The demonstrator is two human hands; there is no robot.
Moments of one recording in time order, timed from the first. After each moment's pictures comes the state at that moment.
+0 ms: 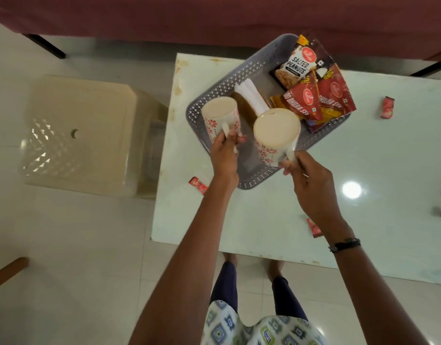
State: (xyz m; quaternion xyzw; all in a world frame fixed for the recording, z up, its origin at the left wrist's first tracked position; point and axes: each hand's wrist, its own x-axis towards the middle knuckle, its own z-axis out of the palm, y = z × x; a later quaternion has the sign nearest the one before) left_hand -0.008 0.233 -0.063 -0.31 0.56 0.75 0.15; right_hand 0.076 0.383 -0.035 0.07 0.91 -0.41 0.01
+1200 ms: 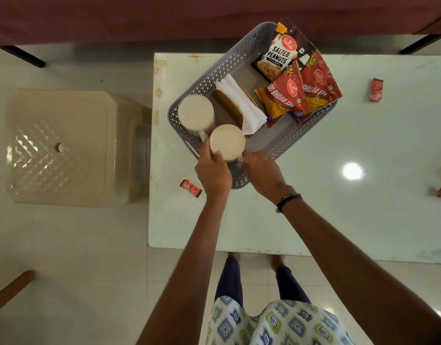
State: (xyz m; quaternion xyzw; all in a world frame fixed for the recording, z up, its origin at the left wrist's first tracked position) left_hand 0.014 0.239 -0.074 -0.26 0.83 0.48 0.13; right_hand 0.037 0.347 -0.107 0.02 0.95 -0.26 0.17
